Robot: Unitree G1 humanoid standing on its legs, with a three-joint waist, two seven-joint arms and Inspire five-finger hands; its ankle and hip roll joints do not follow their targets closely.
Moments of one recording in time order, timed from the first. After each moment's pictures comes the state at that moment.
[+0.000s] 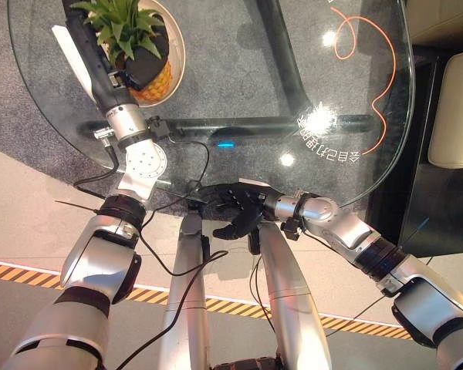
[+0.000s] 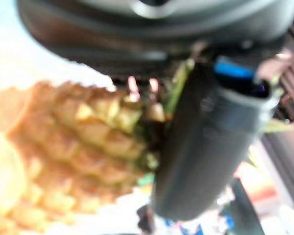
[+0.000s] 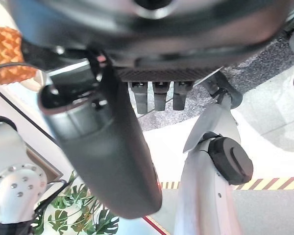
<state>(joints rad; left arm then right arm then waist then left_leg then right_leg) -1.04 0.49 -0.35 0.93 -0.14 -0.72 0.84 -0.80 -0.54 0.75 0.30 0.55 0.15 0.41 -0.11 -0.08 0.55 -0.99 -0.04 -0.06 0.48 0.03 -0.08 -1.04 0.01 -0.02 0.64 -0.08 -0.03</state>
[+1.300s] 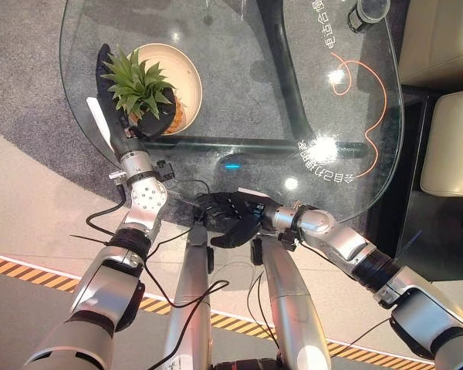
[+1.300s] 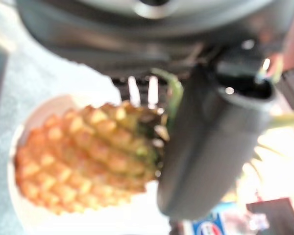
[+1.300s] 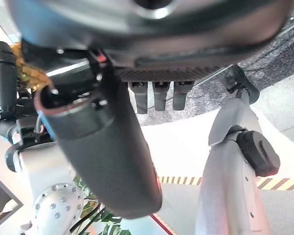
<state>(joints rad) -0.86 0.44 -0.32 0.90 -0.31 -0.66 0.66 -0.73 -0.51 0.75 0.30 0.55 0.12 0.37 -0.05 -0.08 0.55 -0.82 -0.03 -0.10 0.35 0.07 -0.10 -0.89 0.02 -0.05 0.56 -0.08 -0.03</state>
